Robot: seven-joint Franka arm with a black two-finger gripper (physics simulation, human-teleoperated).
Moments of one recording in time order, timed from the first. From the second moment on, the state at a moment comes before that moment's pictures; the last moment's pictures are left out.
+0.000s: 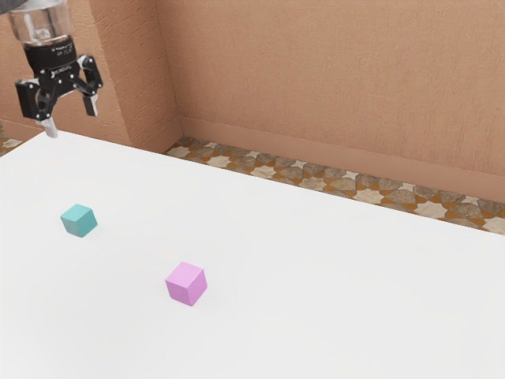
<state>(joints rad) -0.06 -0.19 0.16 -1.63 0.03 1.38 -1.46</state>
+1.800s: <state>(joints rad) 0.41 0.37 0.17 -1.92 -0.17 2.35 0.40</state>
